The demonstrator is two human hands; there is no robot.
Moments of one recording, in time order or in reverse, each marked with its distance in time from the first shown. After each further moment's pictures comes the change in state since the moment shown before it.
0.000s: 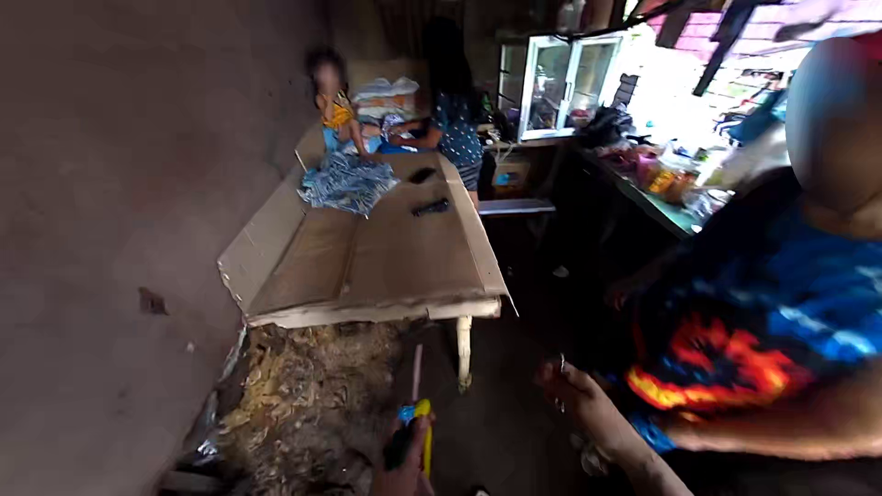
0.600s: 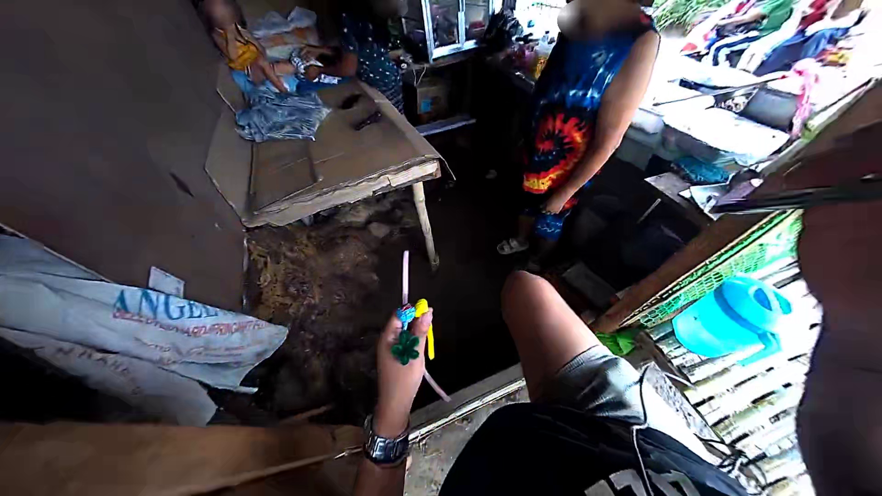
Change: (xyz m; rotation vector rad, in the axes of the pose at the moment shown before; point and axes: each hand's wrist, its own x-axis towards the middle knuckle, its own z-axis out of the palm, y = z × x) left_hand -0.353 -0.002 -0.124 0.038 -0.127 0.266; right_hand -0.519 -0.162 0.050 -0.077 0.513 -0.868
